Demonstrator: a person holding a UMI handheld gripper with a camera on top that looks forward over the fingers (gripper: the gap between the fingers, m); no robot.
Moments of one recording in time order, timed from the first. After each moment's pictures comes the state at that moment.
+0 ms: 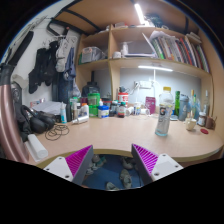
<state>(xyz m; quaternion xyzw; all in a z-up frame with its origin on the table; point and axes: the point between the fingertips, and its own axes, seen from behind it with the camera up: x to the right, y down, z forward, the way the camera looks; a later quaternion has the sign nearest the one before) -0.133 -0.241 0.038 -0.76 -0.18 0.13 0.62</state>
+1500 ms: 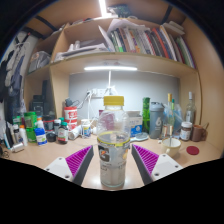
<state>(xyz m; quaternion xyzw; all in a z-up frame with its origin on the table) 0.027 0.053 0.095 -0.74 -0.04 0.03 0.67</state>
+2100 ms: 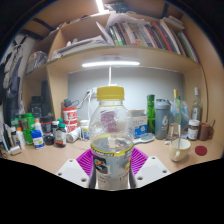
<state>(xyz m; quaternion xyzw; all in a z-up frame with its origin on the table) 0.020 0.101 0.086 -0.74 -0.04 0.05 0.67</state>
